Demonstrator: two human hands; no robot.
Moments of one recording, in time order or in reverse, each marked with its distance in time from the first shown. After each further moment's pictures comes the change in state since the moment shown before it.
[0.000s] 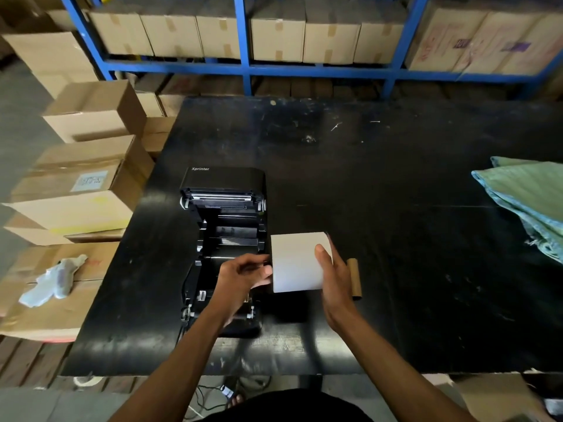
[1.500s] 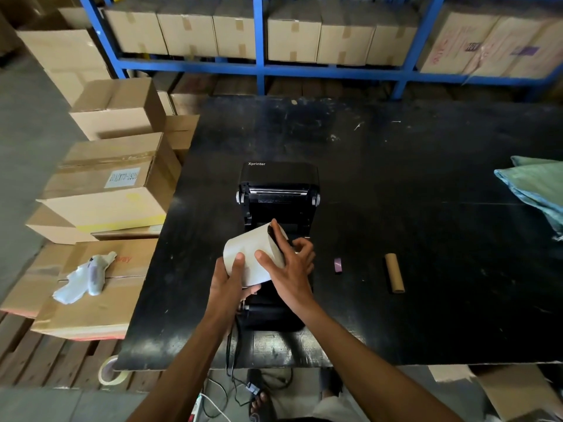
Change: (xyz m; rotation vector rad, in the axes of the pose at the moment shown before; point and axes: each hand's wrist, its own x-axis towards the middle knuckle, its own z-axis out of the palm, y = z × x) left_hand -0.045 0.023 -0.106 -0.050 0.321 -0.053; right_hand -0.034 0.058 0.166 -0.769 -0.108 -0.305
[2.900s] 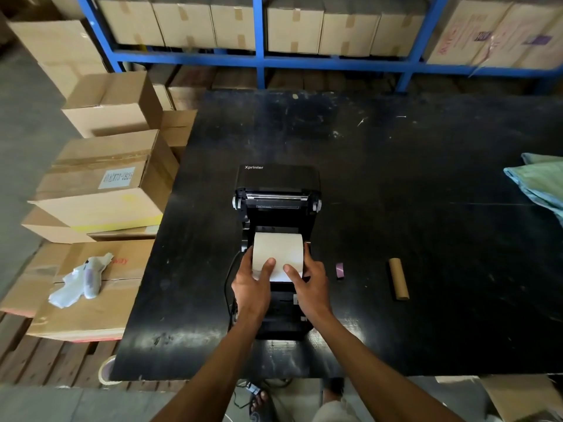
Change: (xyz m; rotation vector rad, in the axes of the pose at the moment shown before) left_hand 0.025 -0.018 0.056 0.366 0.151 0.173; right_hand 0.014 0.066 -0.011 0.216 0.016 0.203
